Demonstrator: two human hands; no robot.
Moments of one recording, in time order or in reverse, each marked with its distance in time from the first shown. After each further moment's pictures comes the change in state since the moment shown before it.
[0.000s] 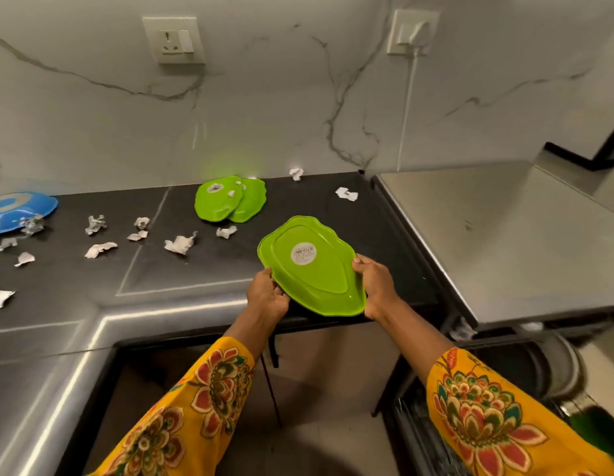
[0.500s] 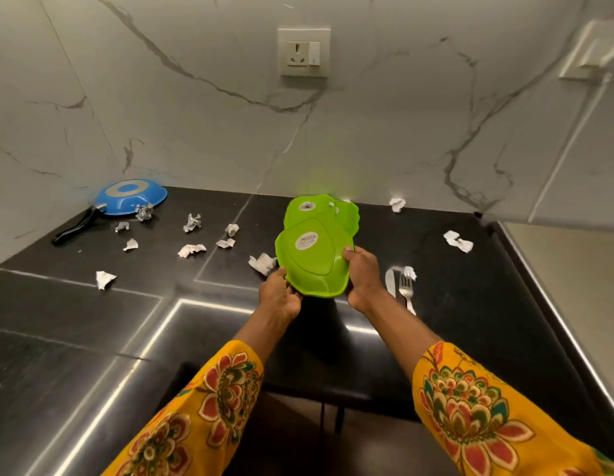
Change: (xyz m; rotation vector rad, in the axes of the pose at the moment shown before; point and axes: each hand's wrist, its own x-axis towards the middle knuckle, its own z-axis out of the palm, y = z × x) left_hand 0.084 0.129 -0.040 -0.192 0.143 0.223; right_hand 0.084 0.006 0.212 -0.034 -0.283 -0.014
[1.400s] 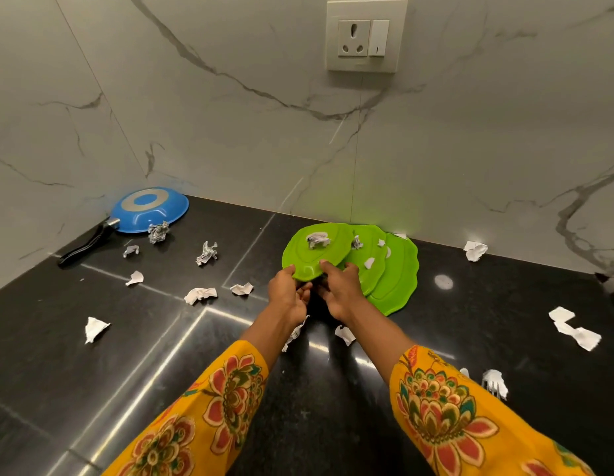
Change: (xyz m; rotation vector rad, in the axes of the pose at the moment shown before) left_hand 0.158 0.072 0.053 0.205 0.195 0.048; right_hand 0.182 0.036 0.117 0.121 -0.124 0.278
